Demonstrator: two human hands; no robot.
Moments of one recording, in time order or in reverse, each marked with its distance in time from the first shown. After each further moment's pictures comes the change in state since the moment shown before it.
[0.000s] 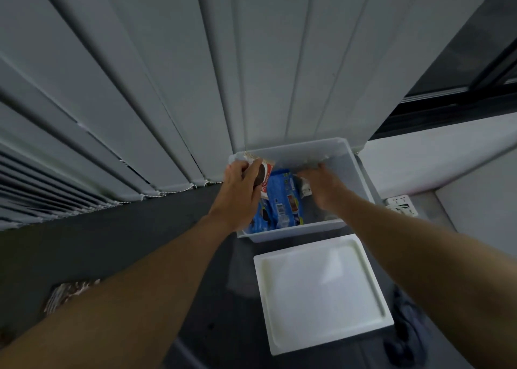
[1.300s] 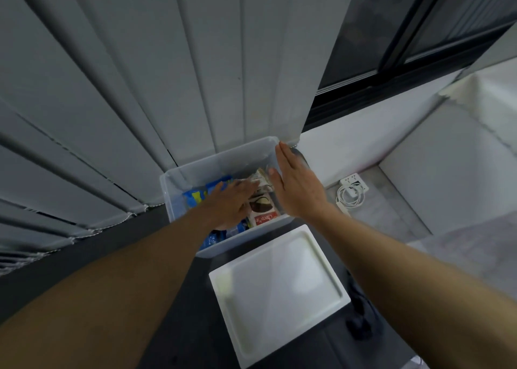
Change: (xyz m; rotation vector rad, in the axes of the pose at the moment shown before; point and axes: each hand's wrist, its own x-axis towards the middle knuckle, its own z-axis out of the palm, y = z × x) left_hand 0.061 0.044 0.065 0.317 -0.639 0.246; right_hand -0.083 0.011 -0.051 0.229 0.355 0.112
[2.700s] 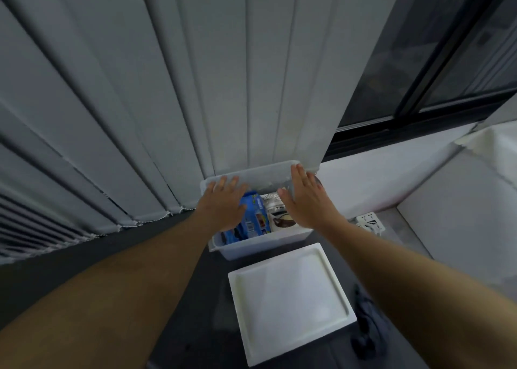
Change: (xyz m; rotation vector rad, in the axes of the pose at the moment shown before) left_hand -0.075 -0.008 -0.047 0.146 0.160 -0.273; right_hand -0.004 -0.027 -0.020 -0.058 -0.152 -0.009
